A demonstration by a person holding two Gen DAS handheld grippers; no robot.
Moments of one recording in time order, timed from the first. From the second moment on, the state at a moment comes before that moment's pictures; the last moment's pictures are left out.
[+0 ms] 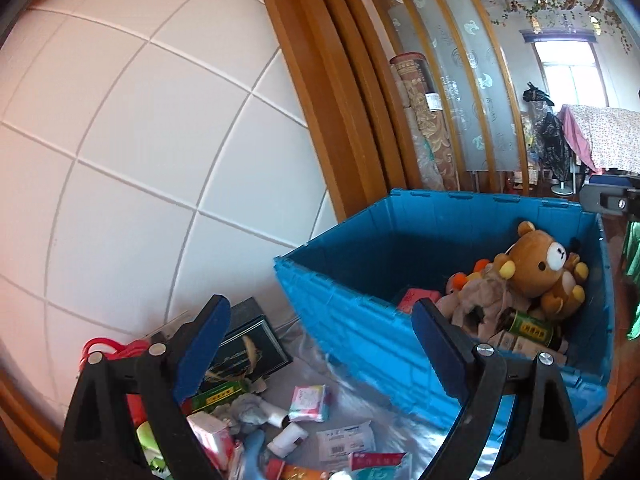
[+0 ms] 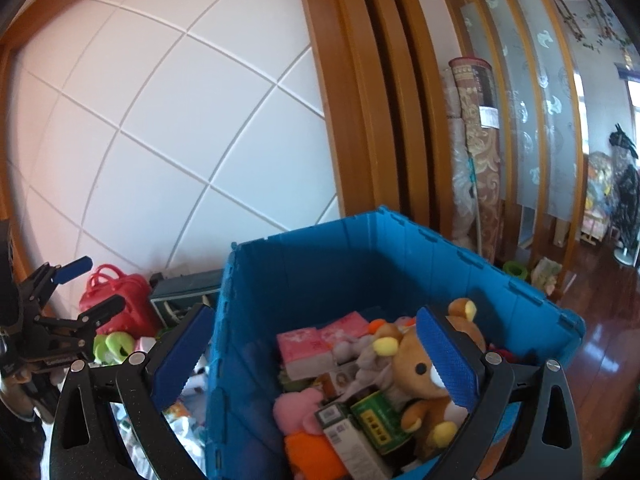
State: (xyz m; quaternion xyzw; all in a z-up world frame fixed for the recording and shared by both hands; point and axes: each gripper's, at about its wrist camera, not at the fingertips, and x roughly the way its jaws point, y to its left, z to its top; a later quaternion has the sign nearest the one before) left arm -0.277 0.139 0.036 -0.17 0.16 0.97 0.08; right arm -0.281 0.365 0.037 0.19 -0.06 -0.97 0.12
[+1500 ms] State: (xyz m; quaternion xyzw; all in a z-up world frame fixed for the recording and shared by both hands) left arm -0.326 -0.159 -0.244 -0.42 0.19 0.86 0.21; right arm -0.374 -0.040 -0.221 0.48 0.18 -0.76 0.39
